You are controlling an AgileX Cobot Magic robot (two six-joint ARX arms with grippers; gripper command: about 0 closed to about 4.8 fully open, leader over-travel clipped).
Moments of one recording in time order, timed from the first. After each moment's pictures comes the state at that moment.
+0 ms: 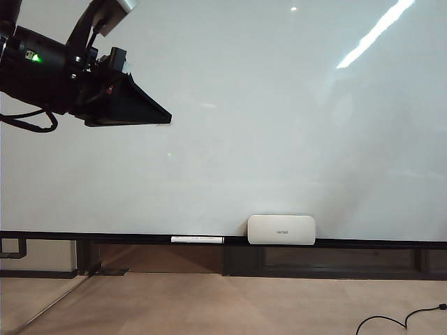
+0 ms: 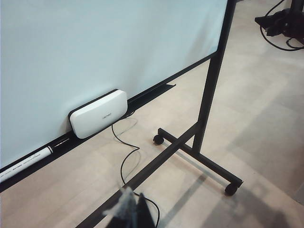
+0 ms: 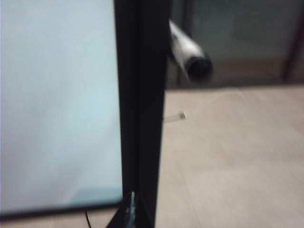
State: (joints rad) left arm -0.47 1.26 0.48 0.57 0.42 0.14; right arm -0.72 2.24 1.07 1.13 -0.50 -0.06
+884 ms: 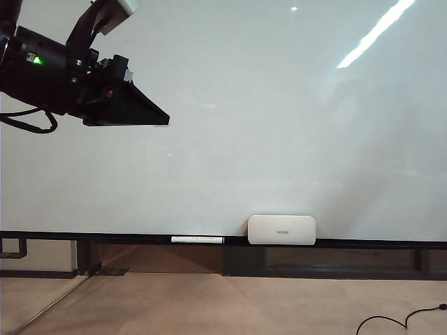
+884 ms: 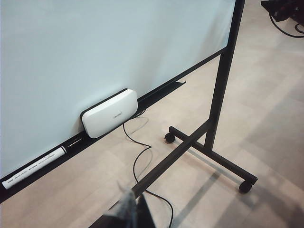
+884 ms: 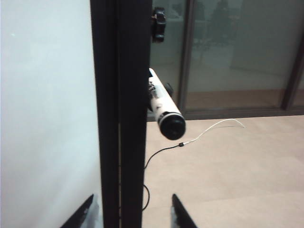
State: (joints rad) left arm -0.47 1.26 0.48 0.57 0.38 0.19; right arm -0.74 2.30 1.18 1.21 -0.50 0.00
